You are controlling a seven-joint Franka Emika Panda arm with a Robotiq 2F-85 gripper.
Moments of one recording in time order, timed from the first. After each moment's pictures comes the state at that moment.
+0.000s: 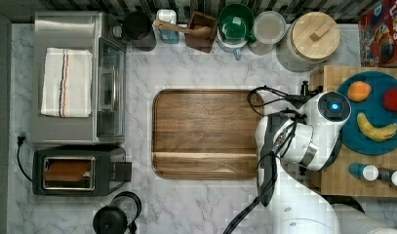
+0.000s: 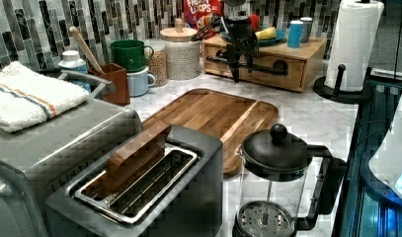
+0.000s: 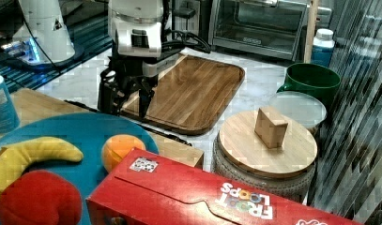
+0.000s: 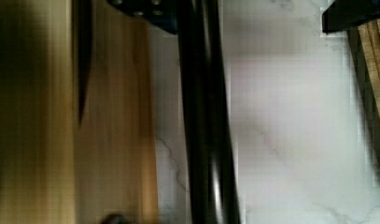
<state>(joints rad) -0.29 0.38 -0.17 -2.08 -0.08 0.79 -1.05</state>
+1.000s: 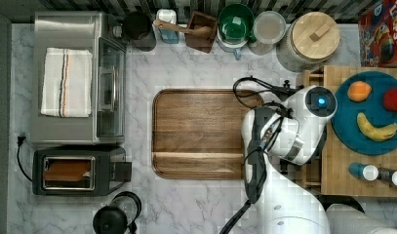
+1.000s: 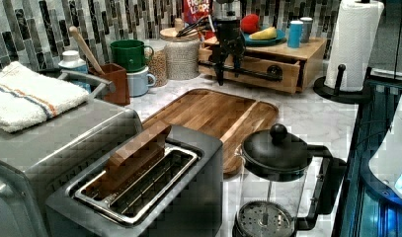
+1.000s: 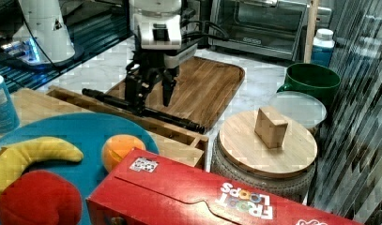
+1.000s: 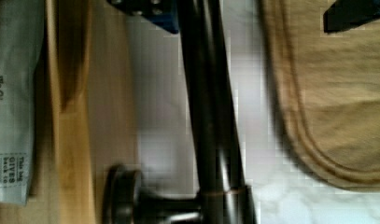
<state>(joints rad) -0.30 0.37 -0.07 -2.08 0.01 0.80 -0.99</state>
